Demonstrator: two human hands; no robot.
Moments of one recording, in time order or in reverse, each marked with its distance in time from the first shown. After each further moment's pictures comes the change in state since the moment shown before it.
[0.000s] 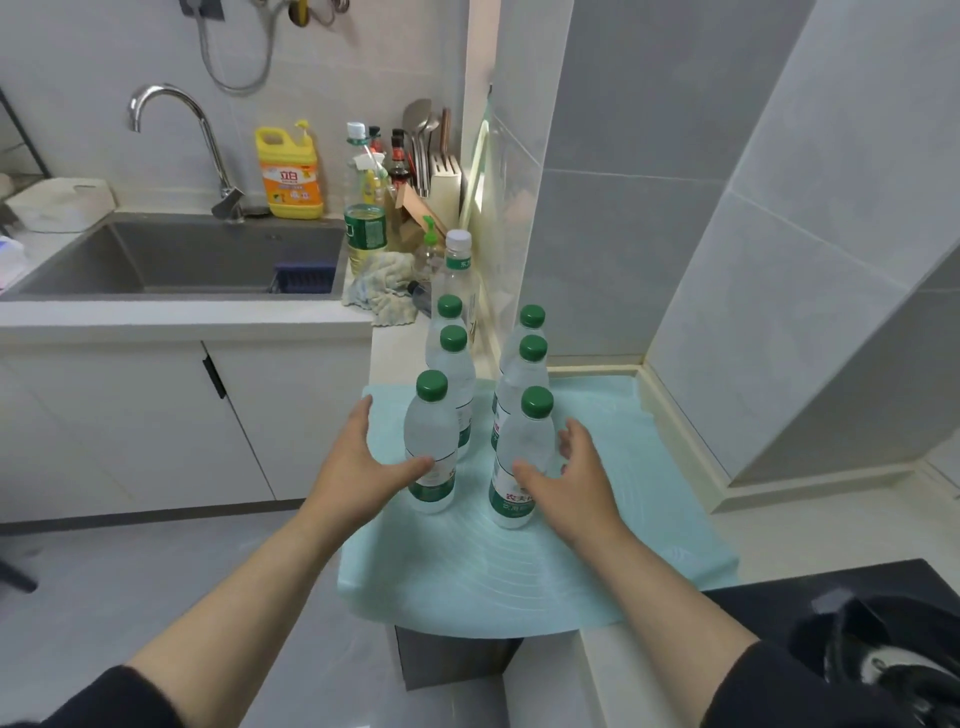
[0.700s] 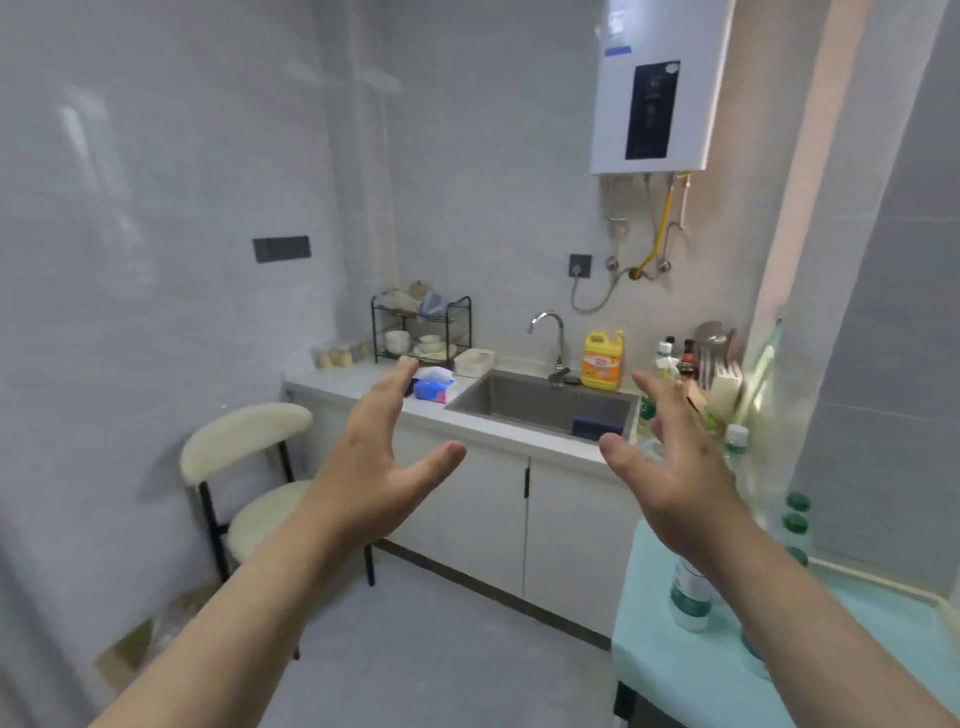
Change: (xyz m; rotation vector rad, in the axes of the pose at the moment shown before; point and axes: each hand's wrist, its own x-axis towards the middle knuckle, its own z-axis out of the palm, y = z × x) left_hand -0.366 0.173 -0.301 0.398 0.661 0.434; right_hand -0.245 -0.320 -0.029 0.043 -0.226 -0.891
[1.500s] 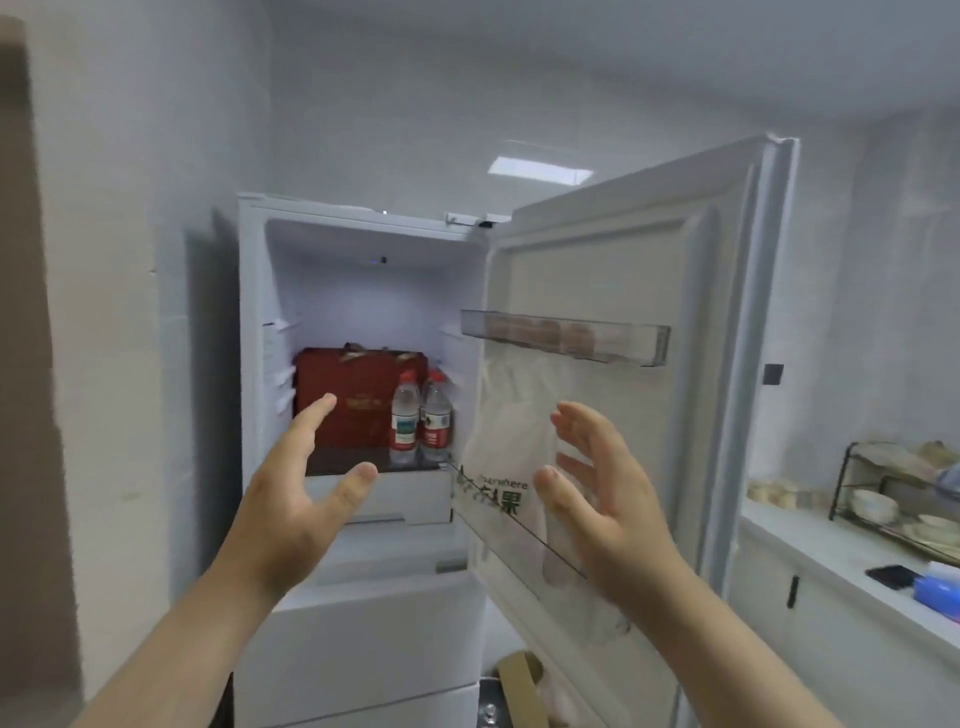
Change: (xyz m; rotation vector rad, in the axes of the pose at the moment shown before) left_hand -0.338 0.016 -0.495 0.488 0.824 -0.382; right_hand -0.133 -0.477 0.280 0.884 -0.611 -0.595
